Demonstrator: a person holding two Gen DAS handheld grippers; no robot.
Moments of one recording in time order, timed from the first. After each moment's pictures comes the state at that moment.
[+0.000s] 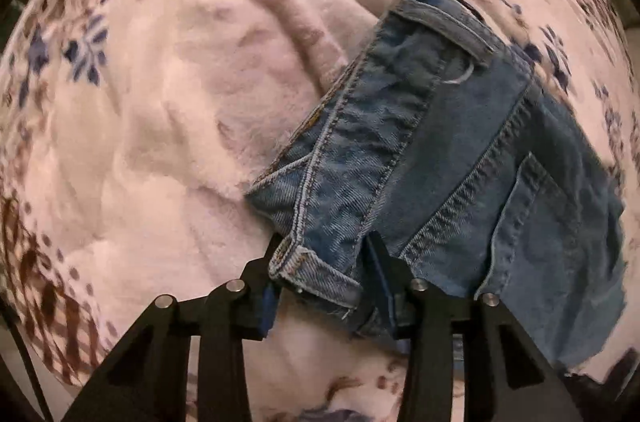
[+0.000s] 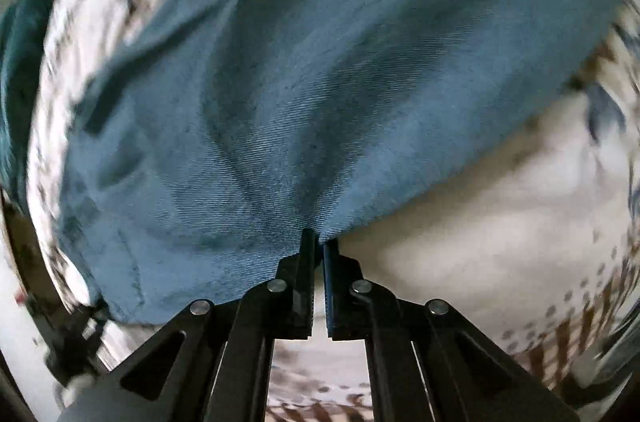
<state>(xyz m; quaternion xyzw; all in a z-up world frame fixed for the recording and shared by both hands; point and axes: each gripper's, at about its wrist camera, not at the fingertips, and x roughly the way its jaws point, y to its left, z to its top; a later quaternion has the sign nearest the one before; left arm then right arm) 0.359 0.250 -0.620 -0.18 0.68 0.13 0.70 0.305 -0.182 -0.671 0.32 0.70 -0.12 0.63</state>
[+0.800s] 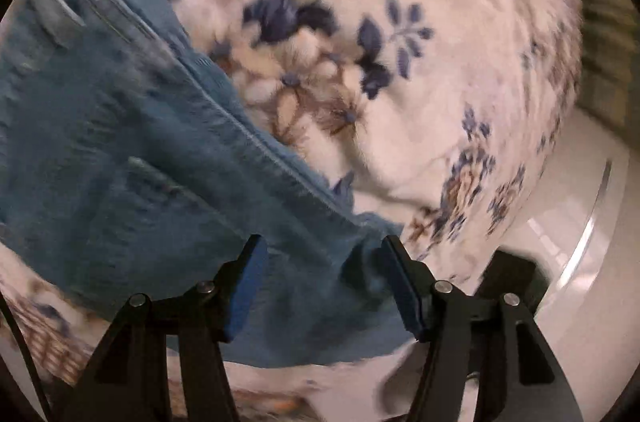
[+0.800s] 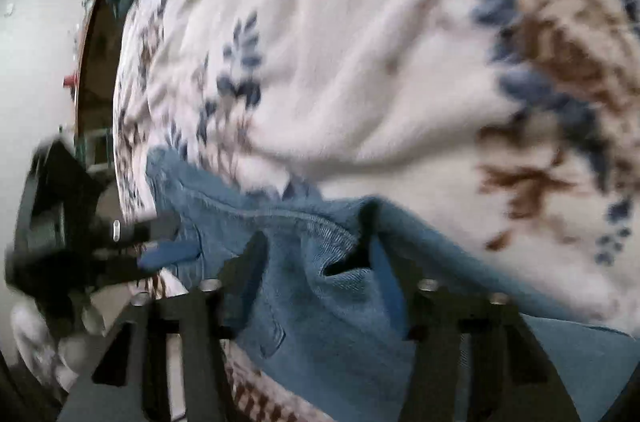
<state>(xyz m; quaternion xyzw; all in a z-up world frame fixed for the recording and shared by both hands) 0.491 0.166 -0.626 -0.49 0.71 0.05 0.50 0.578 -0.062 -0.671 0.17 0.74 0.27 0.59</state>
